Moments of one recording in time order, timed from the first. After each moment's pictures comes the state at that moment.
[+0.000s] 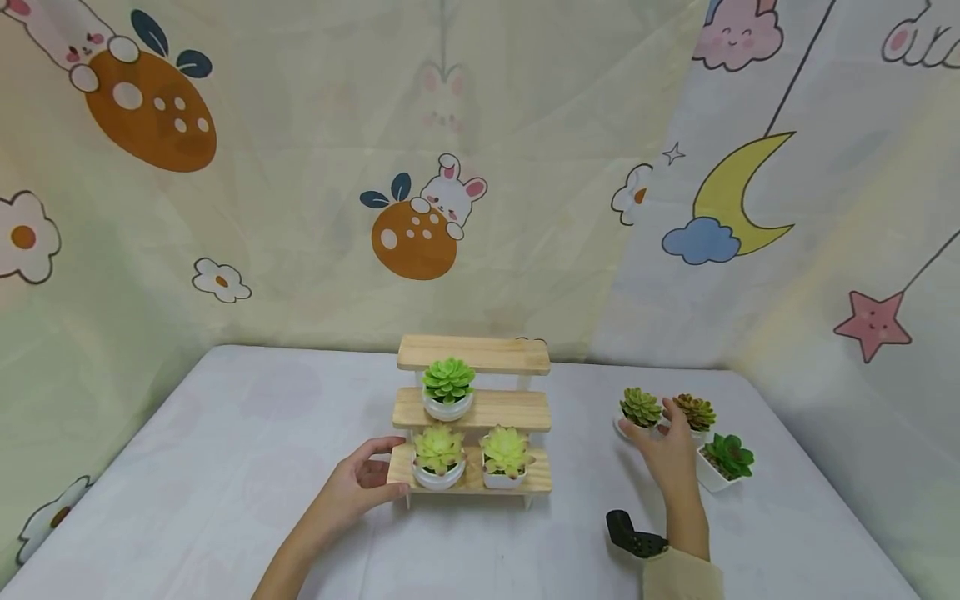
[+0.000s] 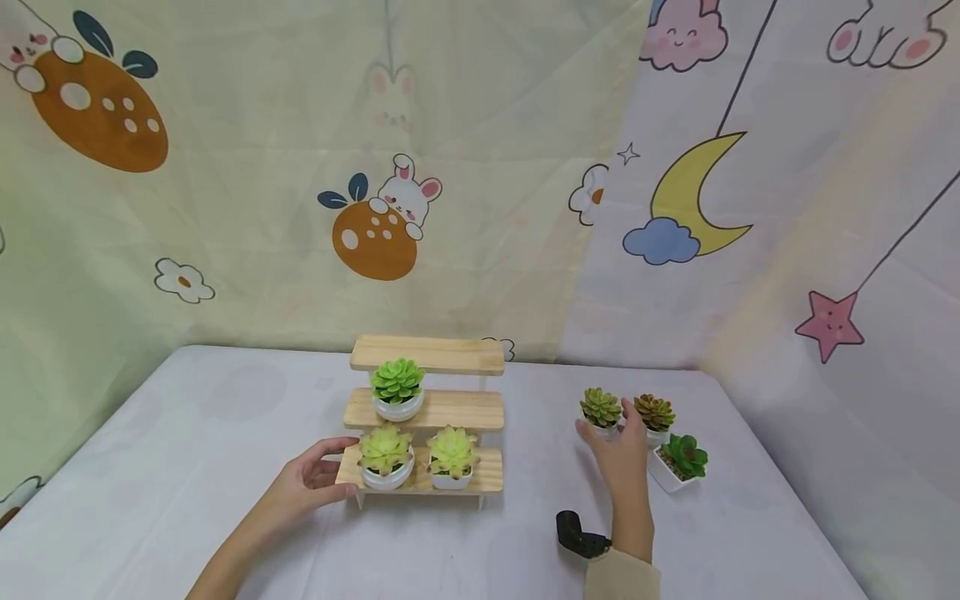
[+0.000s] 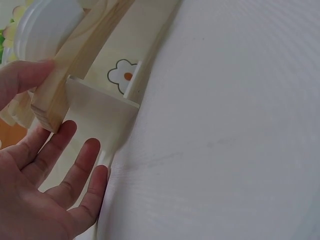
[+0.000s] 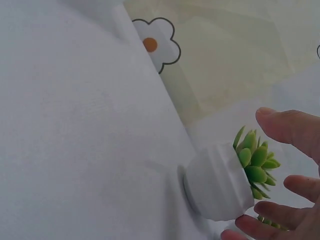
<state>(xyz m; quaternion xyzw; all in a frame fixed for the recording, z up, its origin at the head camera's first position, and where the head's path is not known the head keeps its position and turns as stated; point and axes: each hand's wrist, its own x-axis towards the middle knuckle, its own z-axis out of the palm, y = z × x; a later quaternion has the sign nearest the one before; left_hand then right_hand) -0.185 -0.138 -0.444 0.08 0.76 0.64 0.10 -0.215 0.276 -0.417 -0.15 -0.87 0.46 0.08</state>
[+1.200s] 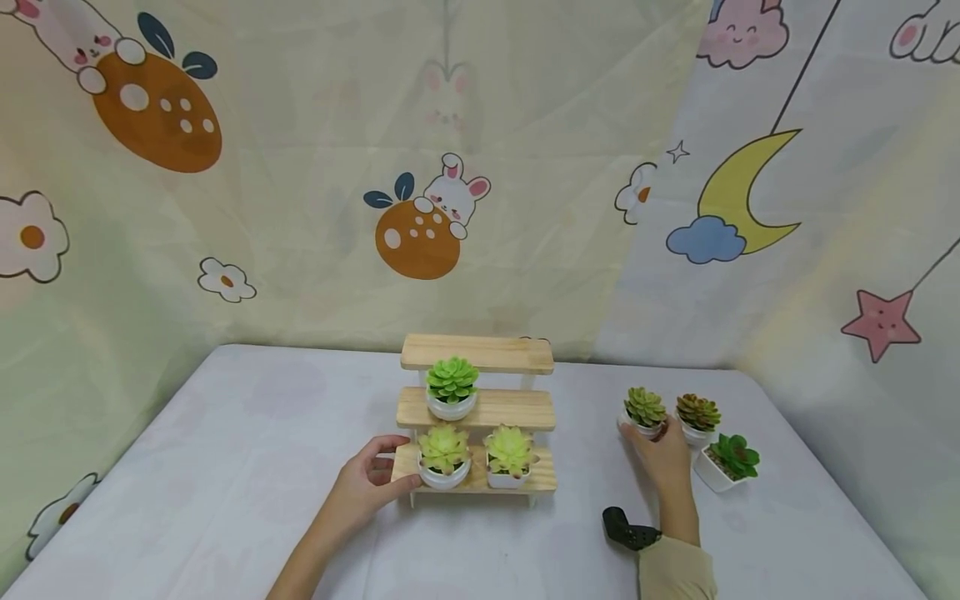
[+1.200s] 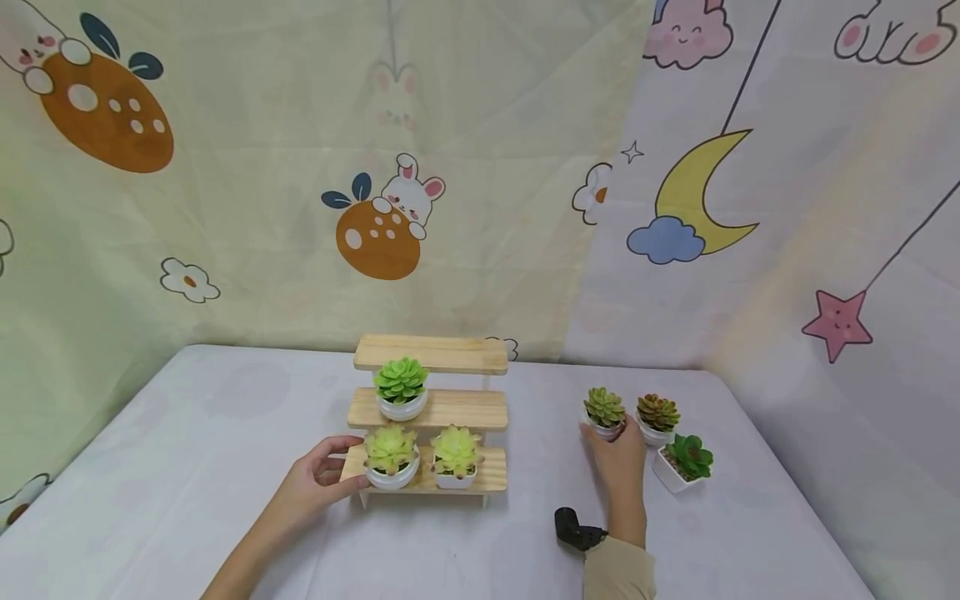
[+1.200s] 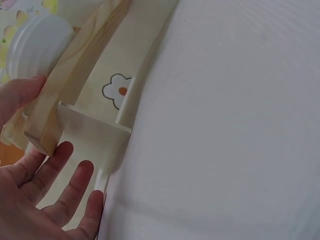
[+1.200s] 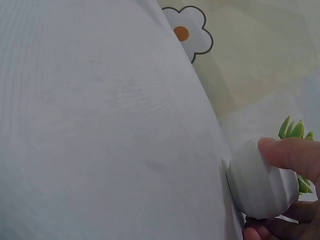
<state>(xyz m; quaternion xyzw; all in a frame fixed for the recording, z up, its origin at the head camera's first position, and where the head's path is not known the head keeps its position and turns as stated) -0.182 -0.123 -0.442 0.02 0.79 0.61 0.03 -0.231 0.283 -0.443 -0.18 -0.88 0.44 0.05</state>
